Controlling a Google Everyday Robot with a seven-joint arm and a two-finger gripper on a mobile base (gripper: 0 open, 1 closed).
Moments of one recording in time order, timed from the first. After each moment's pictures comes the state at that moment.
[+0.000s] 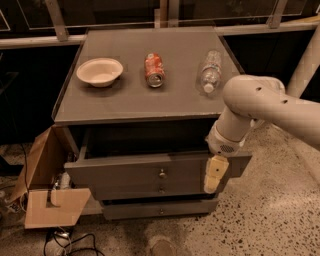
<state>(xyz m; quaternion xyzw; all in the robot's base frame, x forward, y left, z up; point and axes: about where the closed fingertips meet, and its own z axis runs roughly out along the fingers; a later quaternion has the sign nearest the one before) 0.503 -0.165 0.693 -0.61 0.78 0.09 0.07</state>
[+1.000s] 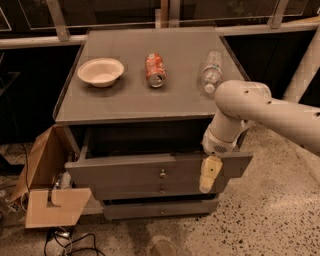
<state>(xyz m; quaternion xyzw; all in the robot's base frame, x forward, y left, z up) 0.518 -0.154 0.663 -0.62 0.78 0.11 0.05</state>
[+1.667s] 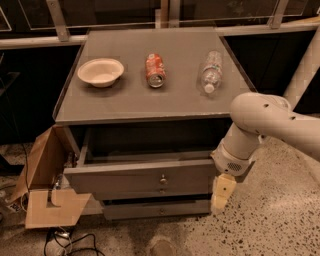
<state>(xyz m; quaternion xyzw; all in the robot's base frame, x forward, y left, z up) 0.455 -0.176 0.662 -0.60 0.79 0.13 0.03</state>
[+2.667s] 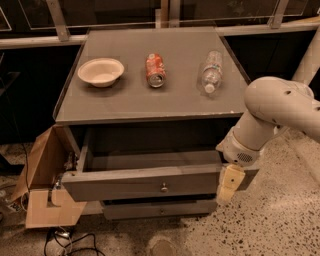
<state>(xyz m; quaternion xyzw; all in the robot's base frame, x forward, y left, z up) 0.458 -0.183 0.711 -0.60 0.79 0.12 0.07</state>
